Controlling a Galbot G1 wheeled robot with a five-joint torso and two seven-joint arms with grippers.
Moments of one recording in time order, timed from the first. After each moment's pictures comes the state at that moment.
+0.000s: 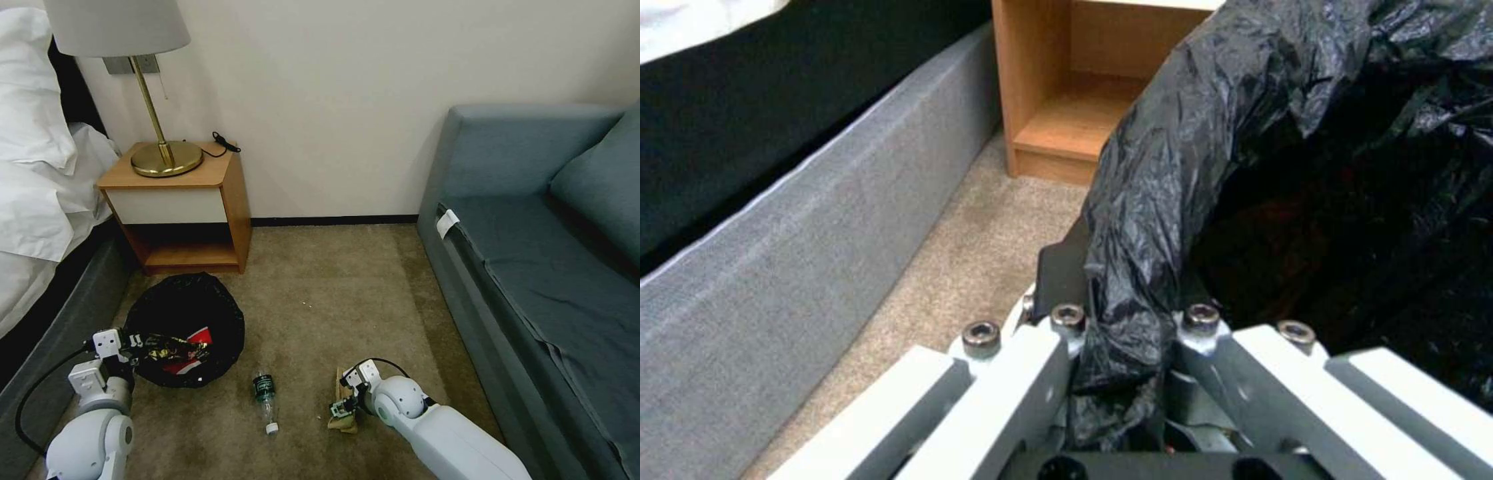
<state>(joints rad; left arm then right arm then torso) 1.44 -1.40 -0.87 -1.93 -0.28 0.33 -0.08 -0.89 1.16 -0.27 1.34 0.57 -0.73 0.04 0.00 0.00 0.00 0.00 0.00</state>
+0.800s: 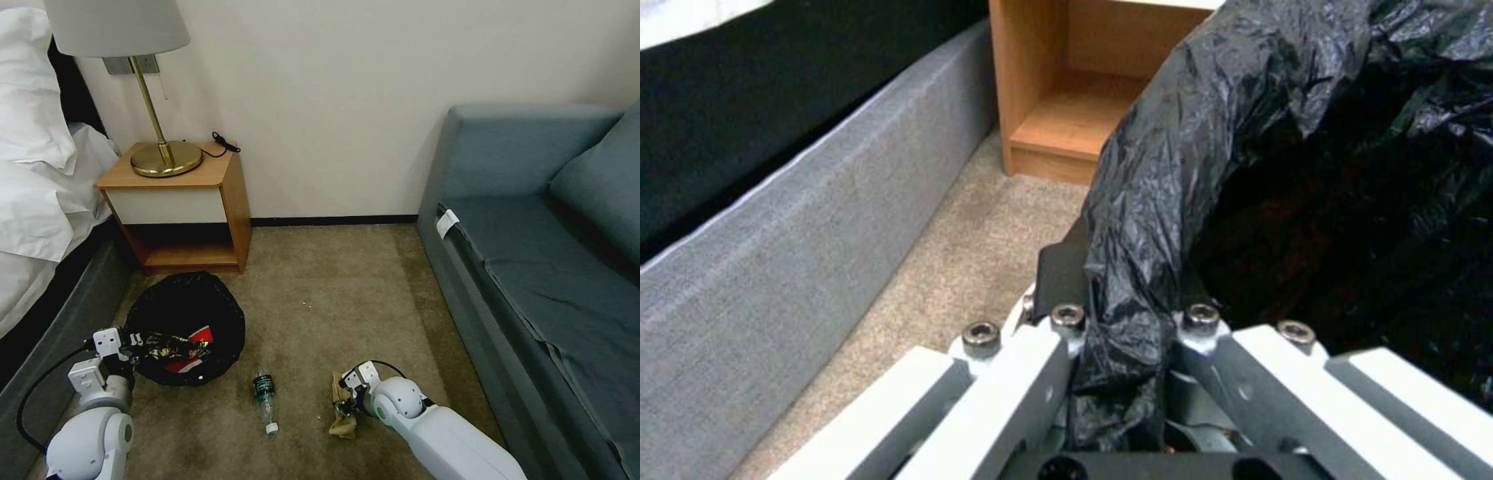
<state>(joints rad) 1.43 -1.39 -0.87 -1.92 -0.29 0.33 -0.08 -0.89 1.17 -0.26 1.32 0.57 -0.73 0.00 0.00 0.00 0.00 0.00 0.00</state>
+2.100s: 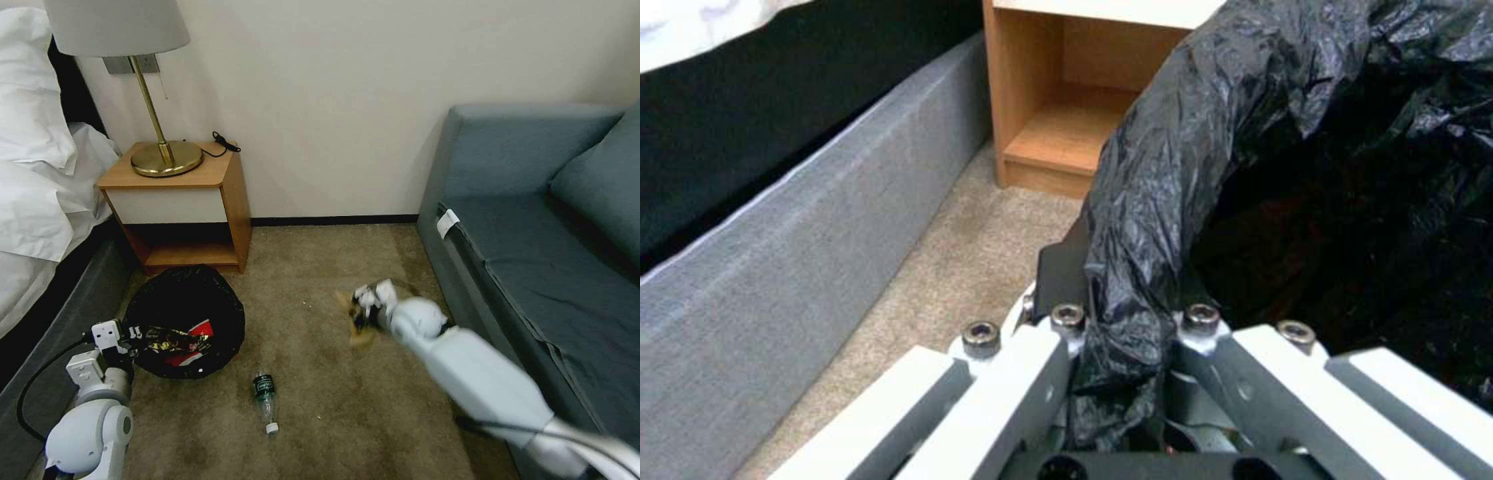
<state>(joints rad) 1.41 -1.37 -0.86 -1.92 -0.32 0.35 -0.10 -0.48 1.07 -0.26 1.41 0.67 -0.73 -0.01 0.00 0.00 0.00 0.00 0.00</state>
